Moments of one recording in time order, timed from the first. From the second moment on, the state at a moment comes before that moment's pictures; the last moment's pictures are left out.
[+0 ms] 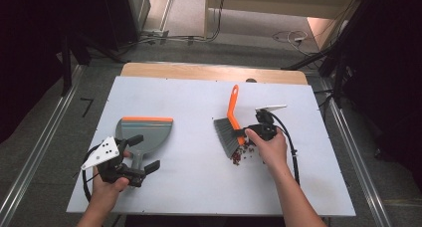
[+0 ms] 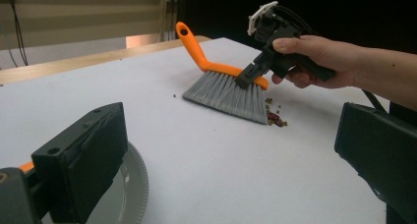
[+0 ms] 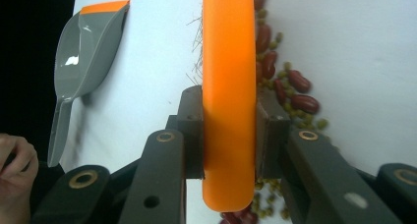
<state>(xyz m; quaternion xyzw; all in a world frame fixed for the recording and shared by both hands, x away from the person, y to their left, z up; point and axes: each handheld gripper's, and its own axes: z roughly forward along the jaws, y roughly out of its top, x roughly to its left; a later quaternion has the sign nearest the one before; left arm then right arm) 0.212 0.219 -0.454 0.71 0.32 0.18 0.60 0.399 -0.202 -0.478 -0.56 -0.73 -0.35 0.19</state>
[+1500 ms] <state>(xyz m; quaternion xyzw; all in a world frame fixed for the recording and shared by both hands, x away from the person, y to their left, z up) 0.212 0.217 -0.454 0.71 0.32 0.18 0.60 0.411 -0.198 -0.476 -0.61 -0.69 -0.36 0.15</state>
